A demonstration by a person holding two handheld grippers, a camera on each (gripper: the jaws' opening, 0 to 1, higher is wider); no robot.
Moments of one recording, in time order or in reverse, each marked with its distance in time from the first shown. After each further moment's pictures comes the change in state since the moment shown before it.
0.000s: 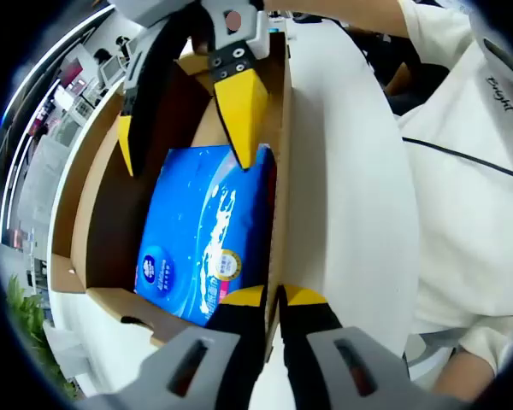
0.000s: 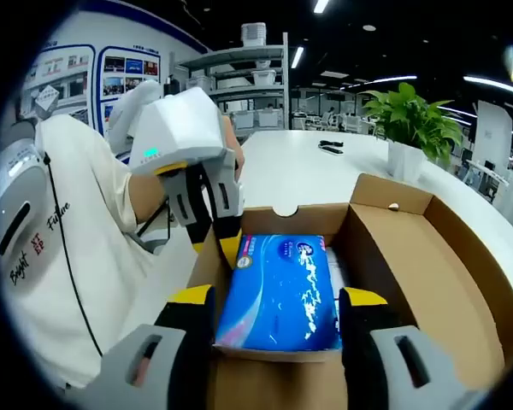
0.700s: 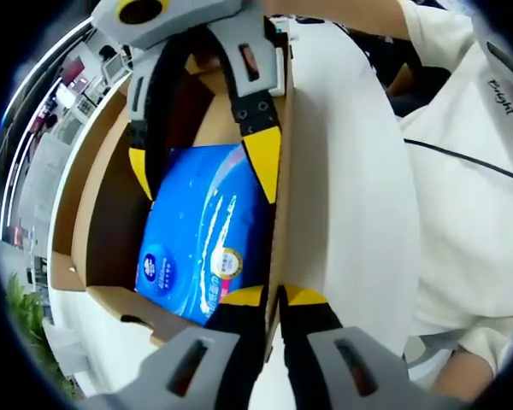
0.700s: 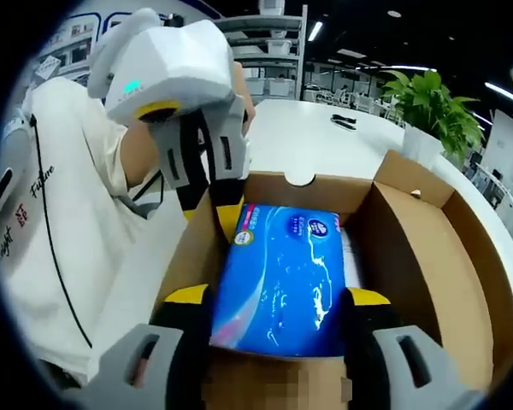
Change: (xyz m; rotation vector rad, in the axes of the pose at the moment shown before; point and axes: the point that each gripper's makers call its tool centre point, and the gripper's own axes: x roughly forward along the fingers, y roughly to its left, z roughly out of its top) left arm 0.000 0.000 0.000 -0.009 -0.003 0.007; right arm 0.019 0.002 -0.025 -0.108 0.163 0.017
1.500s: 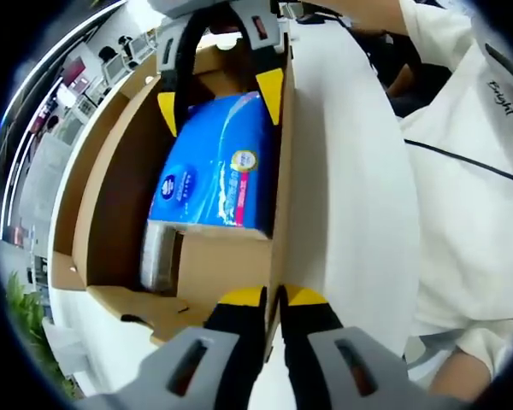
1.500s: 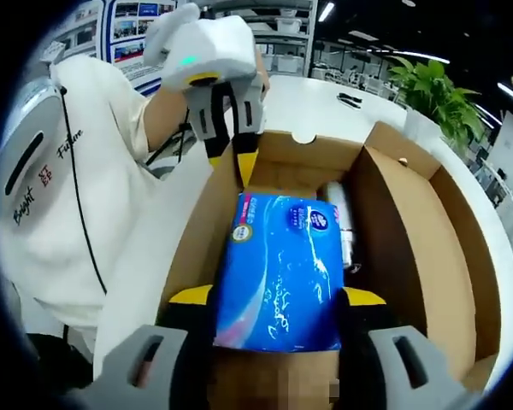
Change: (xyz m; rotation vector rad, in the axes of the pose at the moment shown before) left arm 0.000 -0.001 0.000 -0.001 -0.001 0.004; right arm -0.059 0.008 -0.052 -0.052 0.176 0.014
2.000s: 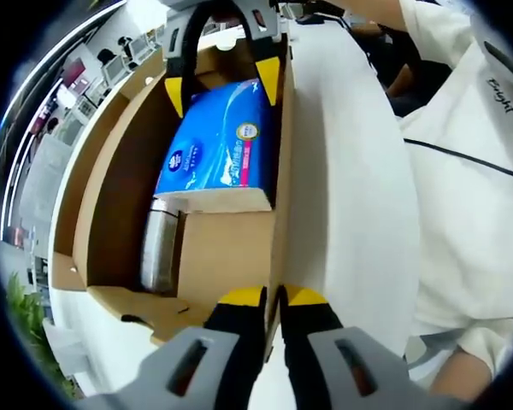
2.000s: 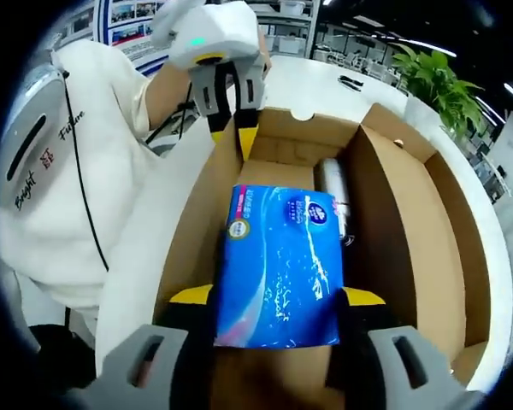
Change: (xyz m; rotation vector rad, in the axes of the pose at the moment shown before) left arm 0.000 0.001 0.000 0.004 -0.004 0.001; right arm -0.011 -0.006 -0.017 -0.018 0.100 -0.012
